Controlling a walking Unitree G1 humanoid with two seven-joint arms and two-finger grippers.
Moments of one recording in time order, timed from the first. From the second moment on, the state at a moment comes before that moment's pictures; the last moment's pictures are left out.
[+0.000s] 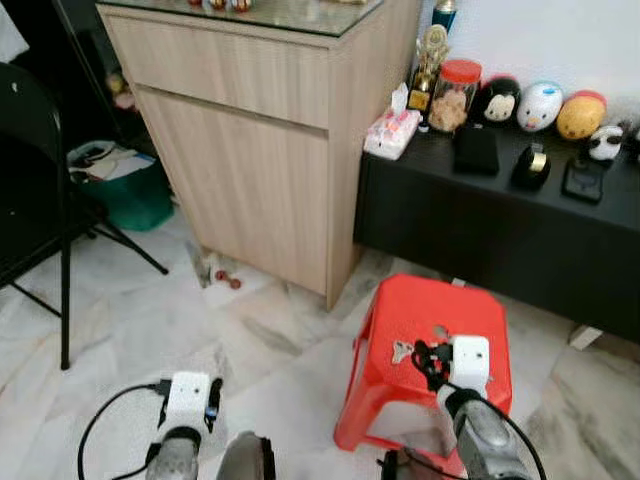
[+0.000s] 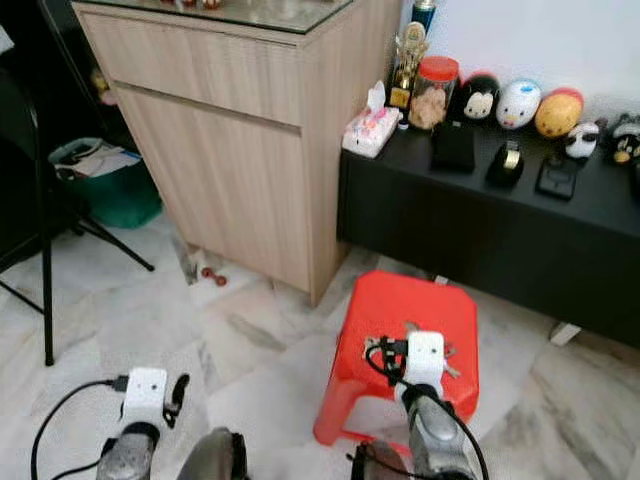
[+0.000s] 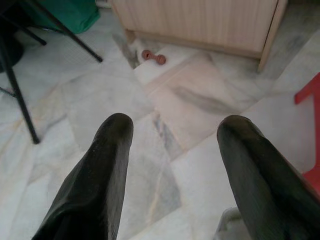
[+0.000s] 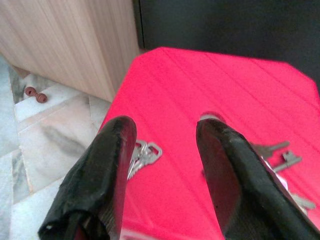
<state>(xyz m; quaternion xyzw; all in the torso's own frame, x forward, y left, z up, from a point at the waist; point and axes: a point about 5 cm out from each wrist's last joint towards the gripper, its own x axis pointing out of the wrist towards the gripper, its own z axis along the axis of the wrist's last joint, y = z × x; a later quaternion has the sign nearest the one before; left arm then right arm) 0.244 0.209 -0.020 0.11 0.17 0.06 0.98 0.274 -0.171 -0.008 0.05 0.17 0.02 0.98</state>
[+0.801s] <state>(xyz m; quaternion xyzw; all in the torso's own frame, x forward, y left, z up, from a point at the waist) 0.242 0.205 -0.025 0.00 0.18 0.06 0.98 0.275 -0.167 -0.008 0.06 0.17 0.03 0.98</state>
